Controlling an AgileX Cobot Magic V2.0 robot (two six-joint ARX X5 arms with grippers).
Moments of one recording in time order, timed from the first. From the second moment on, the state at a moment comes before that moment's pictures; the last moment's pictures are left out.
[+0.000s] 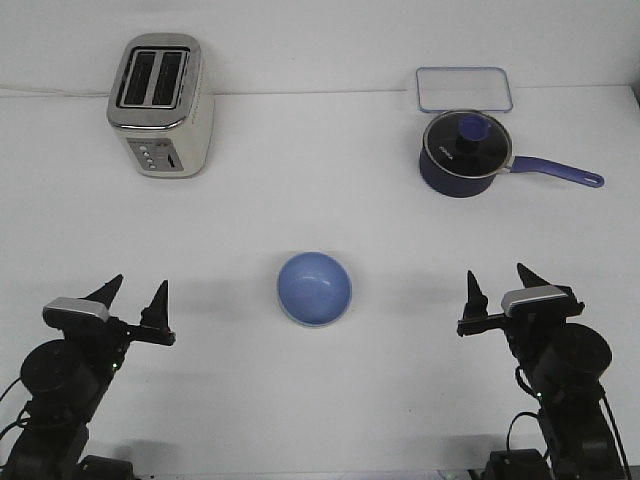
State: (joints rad) left arm -0.17 0.52 0.58 -0.14 0.03 -0.06; right arm 0.03 0.53 0.58 -0.26 -0.13 0.00
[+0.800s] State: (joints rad) left arm -0.17 0.52 0.58 -0.14 0.03 -0.06; right arm 0.03 0.53 0.58 -0.26 -0.13 0.00
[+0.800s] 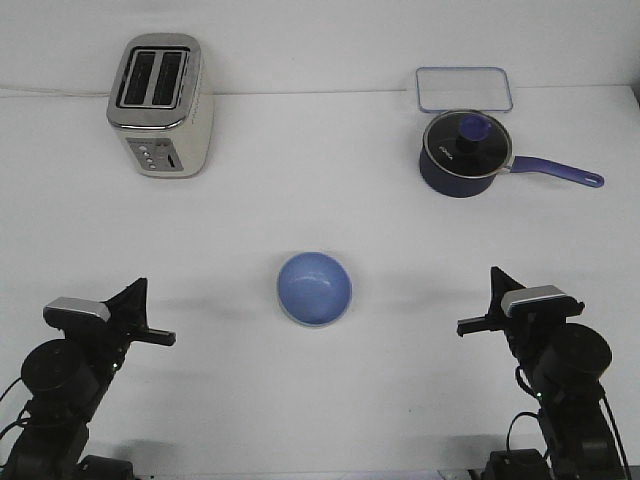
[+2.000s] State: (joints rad) left arm -0.17 0.46 0.58 -0.14 0.03 -0.04; right arm 0.03 0.53 0.58 -0.26 -0.13 0.00
